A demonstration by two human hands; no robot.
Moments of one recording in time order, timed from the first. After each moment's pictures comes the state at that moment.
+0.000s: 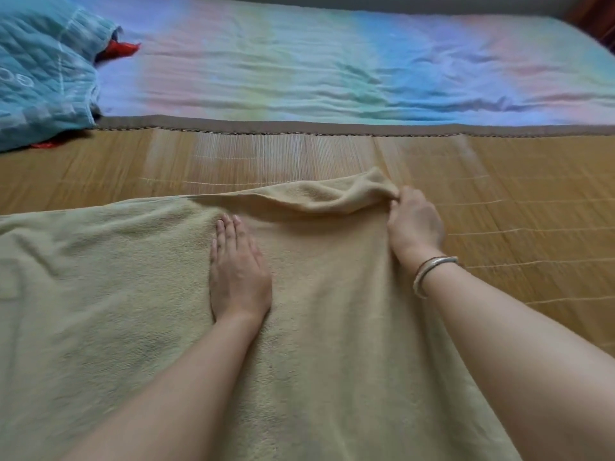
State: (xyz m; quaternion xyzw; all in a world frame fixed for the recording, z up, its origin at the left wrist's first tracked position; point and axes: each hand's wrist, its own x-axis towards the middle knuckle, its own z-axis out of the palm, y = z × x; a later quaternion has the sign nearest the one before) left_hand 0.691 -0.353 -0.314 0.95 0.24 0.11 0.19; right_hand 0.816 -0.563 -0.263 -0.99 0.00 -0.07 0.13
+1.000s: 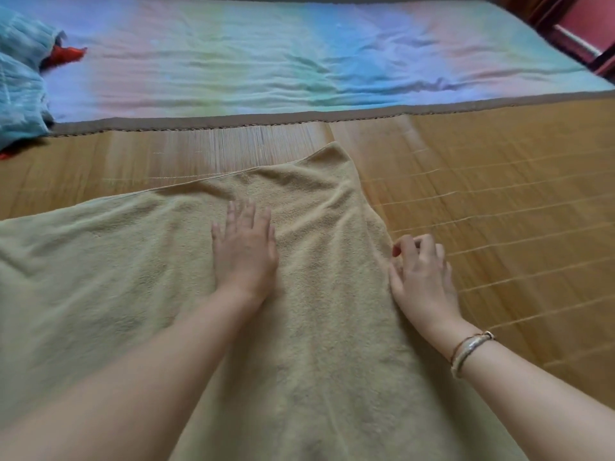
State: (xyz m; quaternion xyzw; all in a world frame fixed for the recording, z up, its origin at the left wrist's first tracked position) left_hand 0.678 -0.404 -0.258 0.98 0.11 0.03 0.15; right_hand 0.670 -0.650 -0.256 -0.99 -0.03 -0.05 0.09
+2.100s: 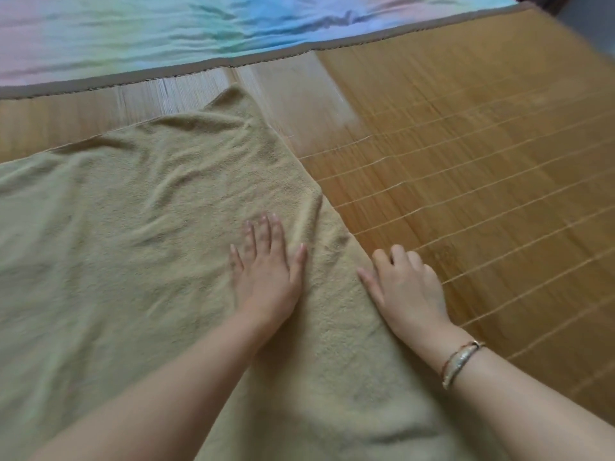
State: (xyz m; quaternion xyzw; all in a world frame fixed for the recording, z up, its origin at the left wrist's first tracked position) left_hand 0.547 -0.567 -0.278 0.98 0.03 -0.09 0.19; right_hand 0.516 -0.762 -0.261 -1.00 -0.03 0.01 0.00
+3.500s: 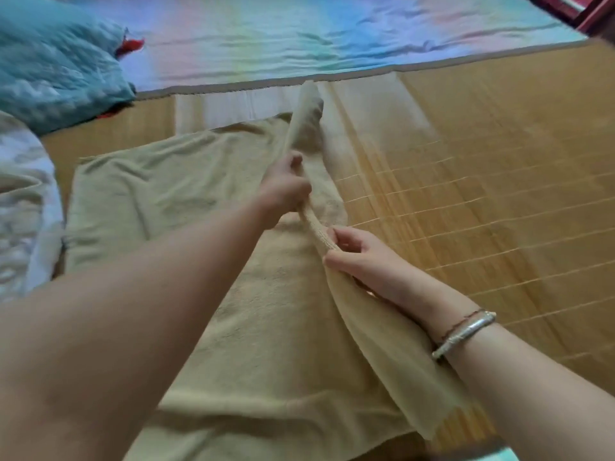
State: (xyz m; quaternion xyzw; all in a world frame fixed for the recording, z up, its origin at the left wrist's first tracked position) left_hand 0.514 -0.427 -0.138 0.81 0.14 -0.06 0.56; right_hand 0.421 -0.580 -0.120 -0.75 -0.09 0.29 0.59
